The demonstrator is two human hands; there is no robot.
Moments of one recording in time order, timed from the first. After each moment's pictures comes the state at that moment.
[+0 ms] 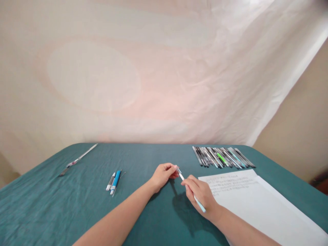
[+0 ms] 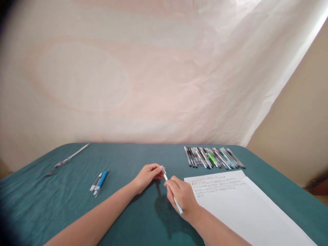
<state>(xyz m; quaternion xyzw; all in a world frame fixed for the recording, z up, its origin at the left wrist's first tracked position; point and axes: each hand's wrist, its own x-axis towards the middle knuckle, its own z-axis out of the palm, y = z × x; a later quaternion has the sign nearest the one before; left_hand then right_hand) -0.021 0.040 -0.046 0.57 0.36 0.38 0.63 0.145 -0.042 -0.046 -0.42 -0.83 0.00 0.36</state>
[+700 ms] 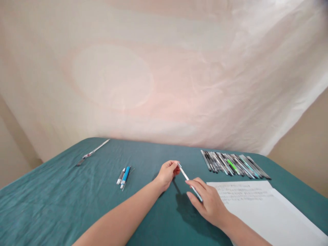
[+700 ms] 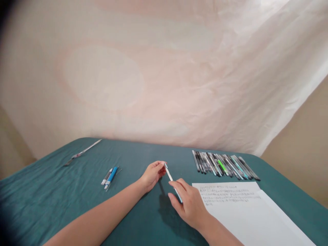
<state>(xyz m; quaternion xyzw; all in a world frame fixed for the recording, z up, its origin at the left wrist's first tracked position) -0.020 0.047 -0.054 0.37 0.36 0.52 0.68 0.140 -0.047 -0.033 -0.43 -0.85 0.03 0.32</state>
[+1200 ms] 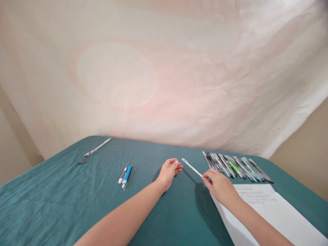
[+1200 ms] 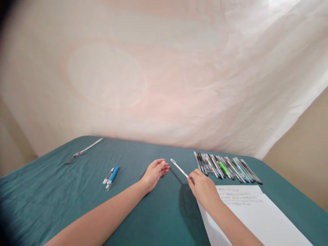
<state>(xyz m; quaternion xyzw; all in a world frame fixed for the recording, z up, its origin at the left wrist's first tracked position) -0.021 0.051 -0.055 0.33 0.36 0.56 0.68 0.177 -0.007 -0.020 -0.59 -0.79 -0.04 0.16</state>
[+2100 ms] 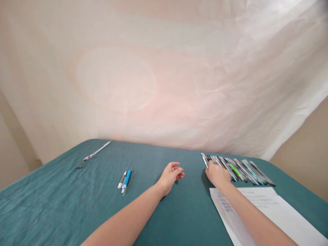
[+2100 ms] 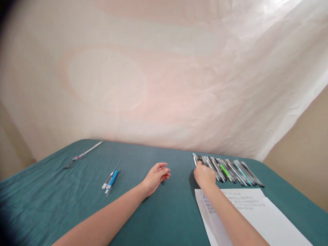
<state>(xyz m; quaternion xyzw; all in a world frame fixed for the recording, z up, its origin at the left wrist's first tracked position) -0.025 0.052 -0.058 0.40 0.36 0.51 0.67 0.177 0.053 -0.024 -0.78 -0.62 -0.11 0.02</state>
